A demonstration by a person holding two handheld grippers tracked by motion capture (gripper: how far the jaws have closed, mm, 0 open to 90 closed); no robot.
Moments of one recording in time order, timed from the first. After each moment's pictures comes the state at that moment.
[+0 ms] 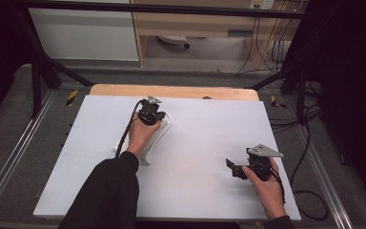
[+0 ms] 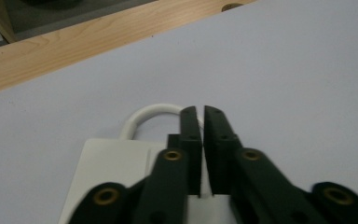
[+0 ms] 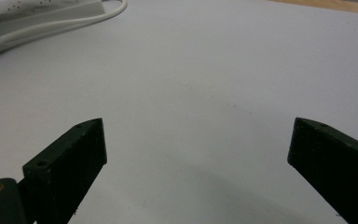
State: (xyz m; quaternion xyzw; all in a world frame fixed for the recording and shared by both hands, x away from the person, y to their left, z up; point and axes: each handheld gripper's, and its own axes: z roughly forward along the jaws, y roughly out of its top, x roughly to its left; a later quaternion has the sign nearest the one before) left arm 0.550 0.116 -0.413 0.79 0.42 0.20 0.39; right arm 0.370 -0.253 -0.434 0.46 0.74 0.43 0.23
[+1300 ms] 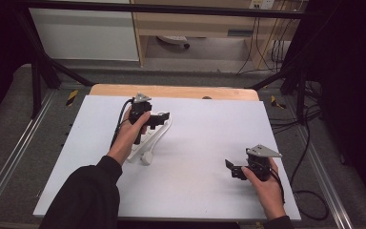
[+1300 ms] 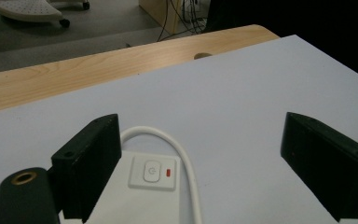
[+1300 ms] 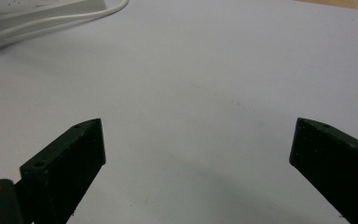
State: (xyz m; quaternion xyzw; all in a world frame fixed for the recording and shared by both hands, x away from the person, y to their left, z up) left arm 0.516 0.143 -0.378 0.75 0.42 0.17 0.48; right arm 0.370 -0.251 -0.435 0.45 0.75 0.43 0.23
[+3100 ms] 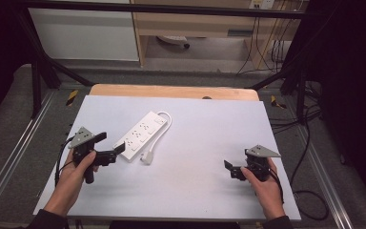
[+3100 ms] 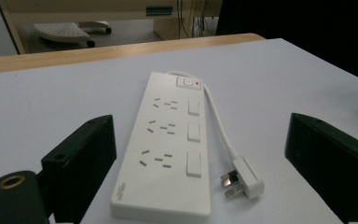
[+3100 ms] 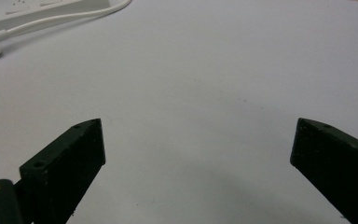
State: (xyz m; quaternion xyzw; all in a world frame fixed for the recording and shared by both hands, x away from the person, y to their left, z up) left arm 0.373 0.269 -0.387 0.71 0.42 0.21 0.52; right arm 0.370 -0.249 -0.438 0.46 0.75 0.43 0.22
